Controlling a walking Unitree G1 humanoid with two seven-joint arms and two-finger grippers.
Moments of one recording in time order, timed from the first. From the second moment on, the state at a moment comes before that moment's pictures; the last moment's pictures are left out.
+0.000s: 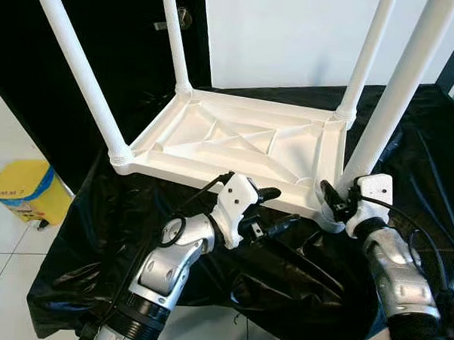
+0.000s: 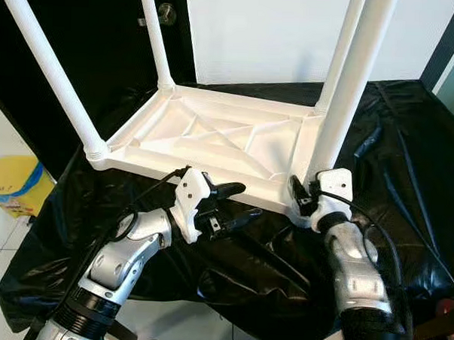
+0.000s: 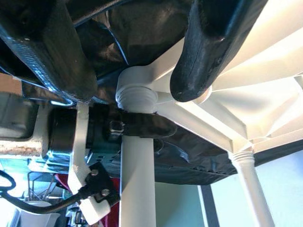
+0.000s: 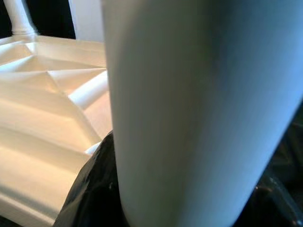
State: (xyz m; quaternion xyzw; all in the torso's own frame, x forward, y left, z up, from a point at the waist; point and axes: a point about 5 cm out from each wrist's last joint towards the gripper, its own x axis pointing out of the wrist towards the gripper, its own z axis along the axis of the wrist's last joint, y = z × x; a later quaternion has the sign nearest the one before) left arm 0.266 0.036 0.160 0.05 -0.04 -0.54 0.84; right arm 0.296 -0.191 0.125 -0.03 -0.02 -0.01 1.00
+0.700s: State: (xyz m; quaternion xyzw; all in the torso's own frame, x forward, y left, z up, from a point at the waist) left arm 0.266 0.036 0.160 0.05 -0.04 -0.54 0.84; right arm 0.289 -0.162 0.127 0.01 -0.03 -0.16 0.99
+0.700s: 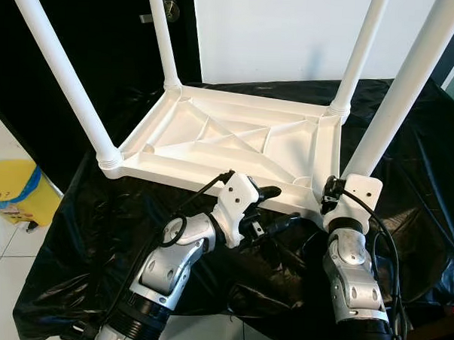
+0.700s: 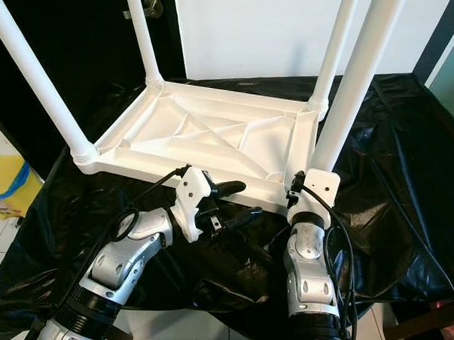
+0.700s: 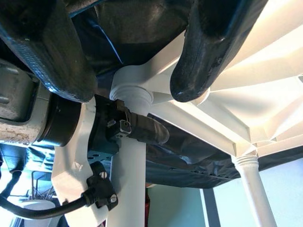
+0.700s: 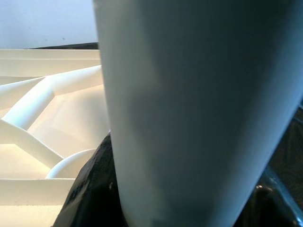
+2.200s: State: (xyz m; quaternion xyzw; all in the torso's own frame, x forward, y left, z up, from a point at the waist) left arm 0.268 0.032 0.163 0.05 -0.05 -0.55 0.83; right arm 0.272 -0.211 0.127 -0.06 -0.06 0.15 0.98
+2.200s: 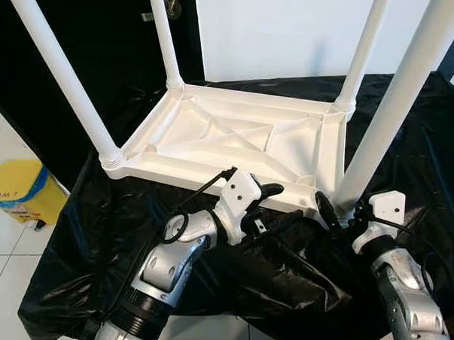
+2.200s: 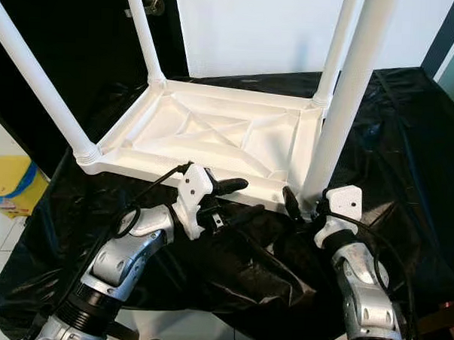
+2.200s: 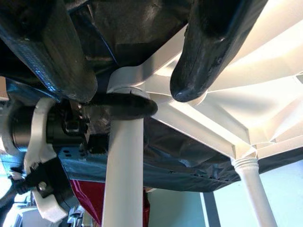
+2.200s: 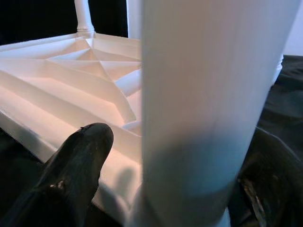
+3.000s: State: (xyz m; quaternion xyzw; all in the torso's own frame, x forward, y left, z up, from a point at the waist) left arm 0.269 0.032 0.161 0.05 -0.05 -0.55 0.83; right arm 0.291 -0.221 0.126 -0.11 -0.03 0.23 0.97
